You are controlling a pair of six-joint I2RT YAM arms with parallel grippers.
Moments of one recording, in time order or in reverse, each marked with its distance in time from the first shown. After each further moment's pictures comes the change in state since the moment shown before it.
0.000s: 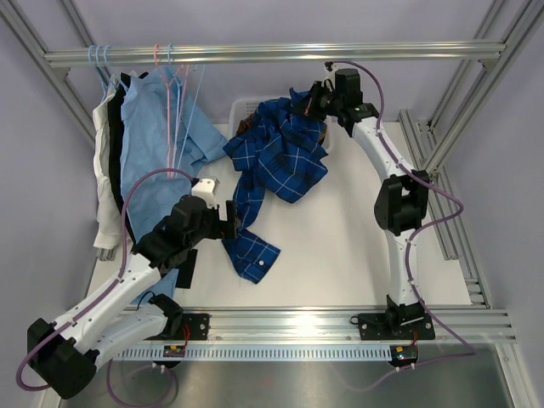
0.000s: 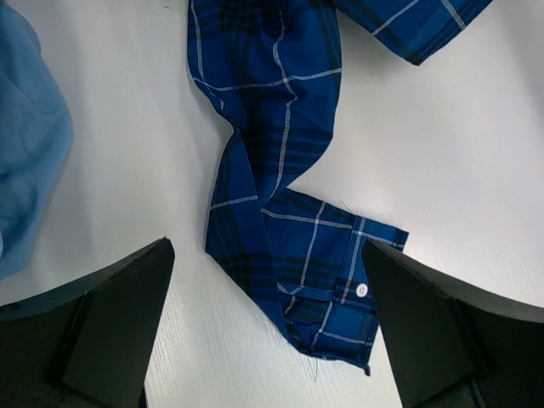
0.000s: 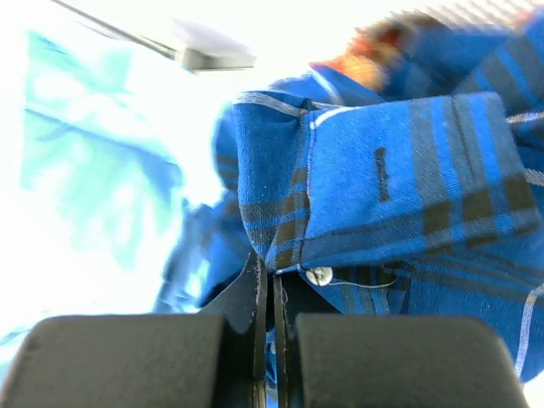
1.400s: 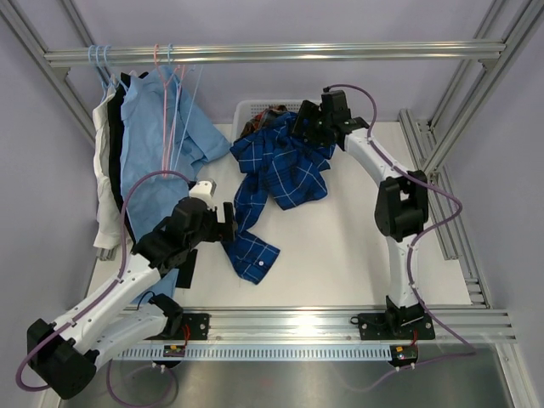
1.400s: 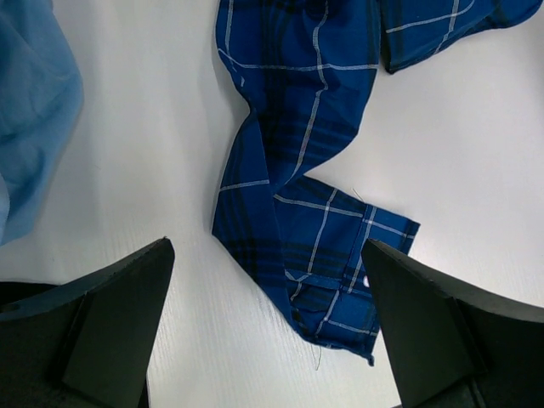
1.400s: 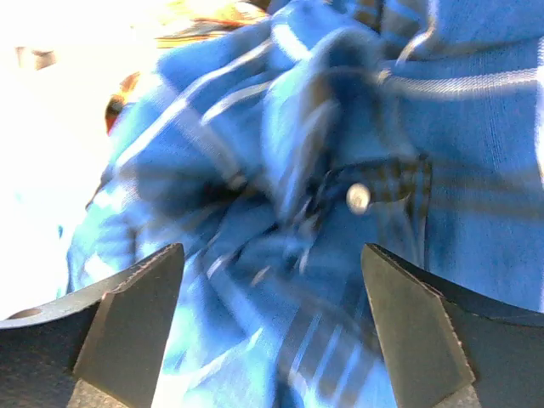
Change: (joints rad) left arm 0.000 -0.020 -0.006 -0.068 -0.034 -0.053; right arm 0.064 -0.016 -0.186 -0.061 0.333 0.029
